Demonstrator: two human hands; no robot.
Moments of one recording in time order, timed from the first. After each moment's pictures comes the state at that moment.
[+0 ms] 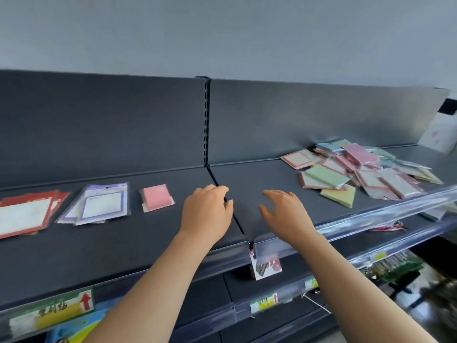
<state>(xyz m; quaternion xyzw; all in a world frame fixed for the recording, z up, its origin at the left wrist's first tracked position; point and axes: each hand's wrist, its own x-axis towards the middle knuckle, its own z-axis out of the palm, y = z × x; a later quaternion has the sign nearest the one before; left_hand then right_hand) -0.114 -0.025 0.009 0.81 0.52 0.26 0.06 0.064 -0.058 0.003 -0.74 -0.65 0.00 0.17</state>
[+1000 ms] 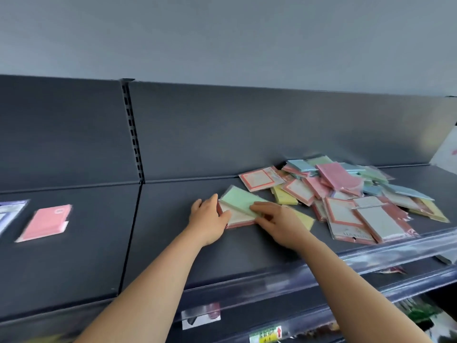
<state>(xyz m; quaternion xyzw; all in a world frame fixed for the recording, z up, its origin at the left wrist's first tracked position) 0.104 0.049 -0.015 0.72 0.59 0.21 0.30 0.297 0.024 -0.023 -0.64 -0.72 0.13 0.21</state>
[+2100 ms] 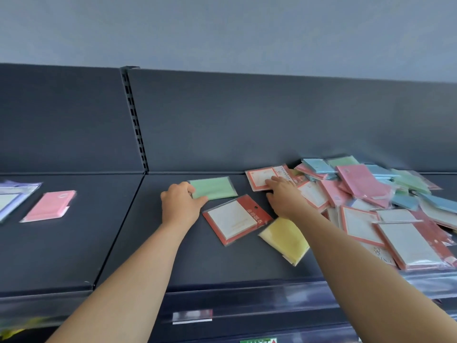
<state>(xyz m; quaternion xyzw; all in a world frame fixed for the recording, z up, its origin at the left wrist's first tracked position) 0.091 0.098 -0.040 0.56 0.72 0.37 0.16 0.331 0.117 -0.015 -0.66 -0.74 0.06 0.09</state>
